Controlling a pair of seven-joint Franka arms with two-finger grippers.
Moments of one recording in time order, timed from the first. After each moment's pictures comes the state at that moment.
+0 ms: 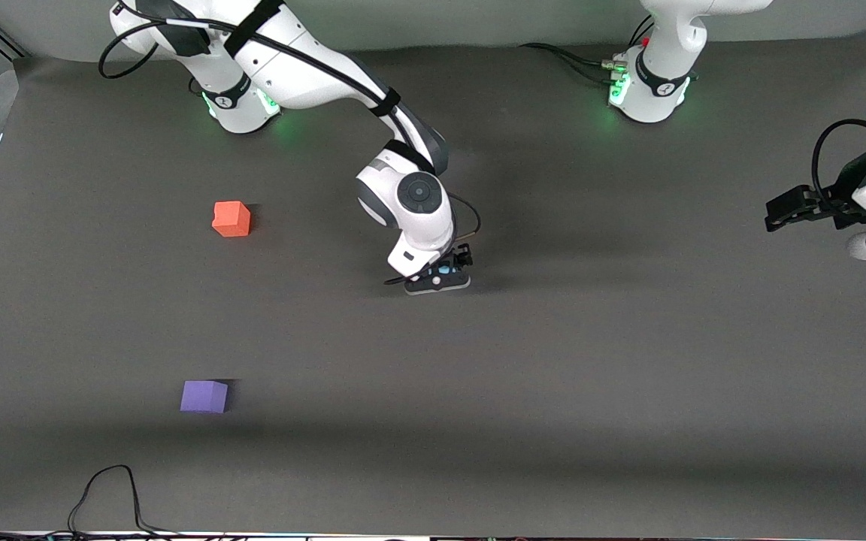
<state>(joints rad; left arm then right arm) -0.05 0.04 0.03 -1.60 0.00 1.57 -0.05 0.76 0.75 0.05 -1.60 -0.04 2.38 0.72</state>
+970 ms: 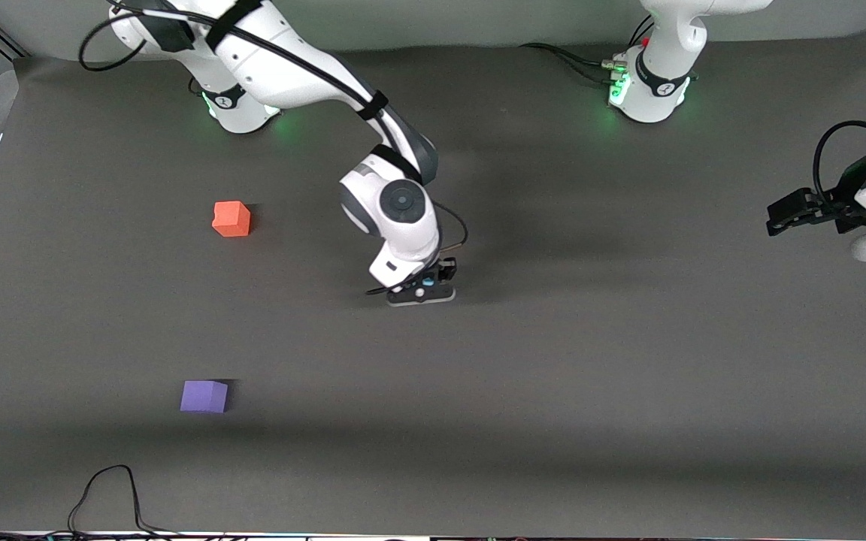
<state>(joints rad) -0.05 0.04 0.02 -1.60 0.00 1.60 -0.05 0.70 0.67 0.02 -1.58 -0.04 2.28 0.66</state>
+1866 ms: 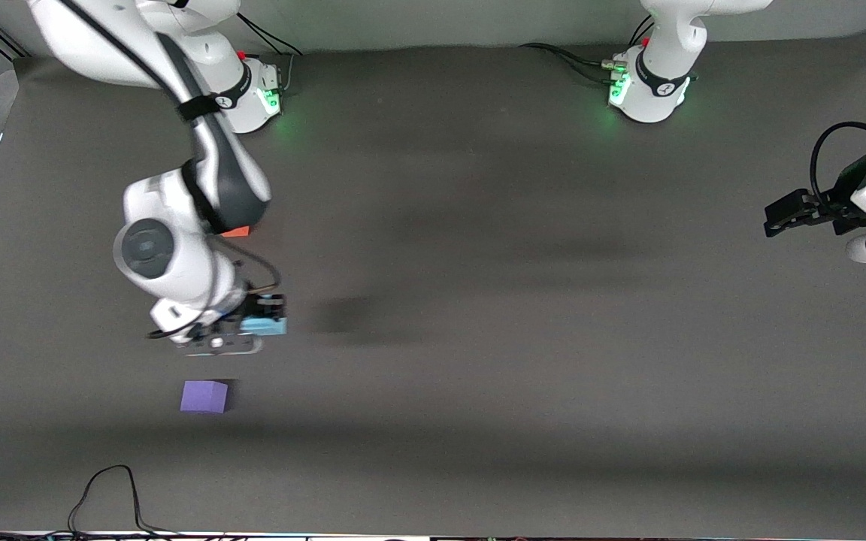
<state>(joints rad) -0.05 0.04 0.01 -1.60 0.00 1.60 -0.05 0.24 0.37 -0.03 -1.80 0.00 2.11 0.23</state>
